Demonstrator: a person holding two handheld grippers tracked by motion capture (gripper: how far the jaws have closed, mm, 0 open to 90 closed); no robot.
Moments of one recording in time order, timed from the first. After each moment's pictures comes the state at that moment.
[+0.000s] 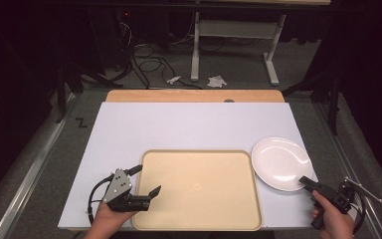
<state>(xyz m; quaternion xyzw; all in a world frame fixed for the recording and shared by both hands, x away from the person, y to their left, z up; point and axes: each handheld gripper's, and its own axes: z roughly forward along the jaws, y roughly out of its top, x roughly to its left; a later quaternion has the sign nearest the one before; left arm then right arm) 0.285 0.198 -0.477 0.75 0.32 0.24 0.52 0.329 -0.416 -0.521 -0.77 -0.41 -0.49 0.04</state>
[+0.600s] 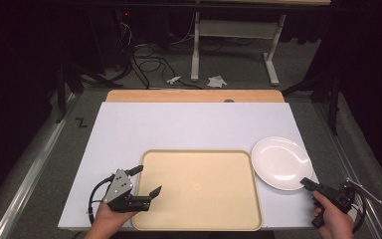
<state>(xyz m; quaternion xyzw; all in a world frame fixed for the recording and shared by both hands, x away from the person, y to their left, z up) 0.285 0.197 -0.477 0.76 0.31 0.24 0.52 0.331 -0.423 -0.527 -0.78 -0.37 -0.49 0.07</state>
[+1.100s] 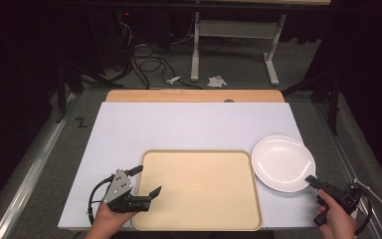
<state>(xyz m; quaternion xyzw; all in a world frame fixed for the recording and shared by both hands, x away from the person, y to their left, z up) 0.284 0.197 -0.477 0.75 0.31 0.24 0.53 0.327 -0.428 -0.518 -0.78 -0.34 -0.52 0.06</state>
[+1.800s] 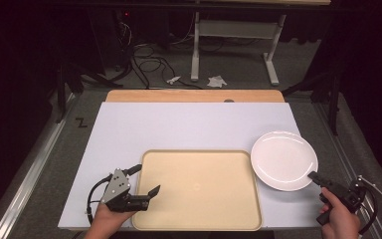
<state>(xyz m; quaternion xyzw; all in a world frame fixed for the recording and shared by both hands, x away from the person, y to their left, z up) 0.284 0.201 -0.475 0.75 0.32 0.24 0.53 0.324 -0.422 -0.496 -0.75 -0.38 -0.55 0.03</state>
